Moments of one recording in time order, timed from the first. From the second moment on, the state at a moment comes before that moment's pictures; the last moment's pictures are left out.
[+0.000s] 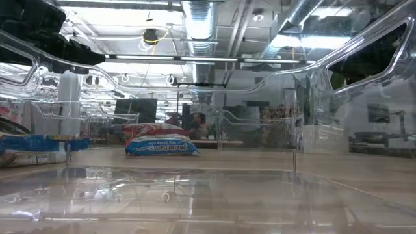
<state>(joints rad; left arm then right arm) -0.06 0.01 0.01 0.04 -0.14 0.22 0.06 0.09 0.01 0.04 0.18 0.11</state>
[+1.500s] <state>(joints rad) -0.06 0.01 0.01 0.04 -0.14 0.22 0.86 1.18 0.72 -0.93 -0.11 1.64</state>
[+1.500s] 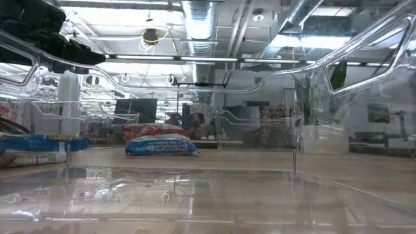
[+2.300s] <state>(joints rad) -0.07 0.01 0.01 0.04 -0.14 0.22 0.84 1.42 0.71 -0.87 -0.10 1.66</state>
